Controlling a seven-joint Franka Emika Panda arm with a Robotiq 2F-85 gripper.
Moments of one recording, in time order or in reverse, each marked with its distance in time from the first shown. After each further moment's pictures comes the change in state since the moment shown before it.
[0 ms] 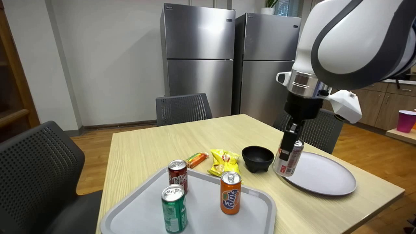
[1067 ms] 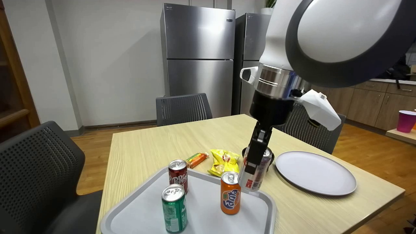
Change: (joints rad) arm 0.216 -0.023 0.101 0.007 0.150 -0.001 -0.022
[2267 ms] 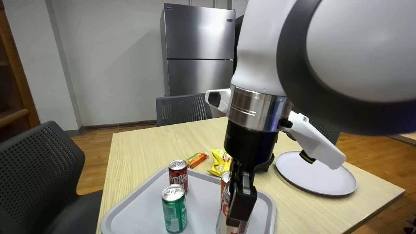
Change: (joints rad) arm 0.185 0.071 0.076 -0.002 0.066 0.015 -0.072
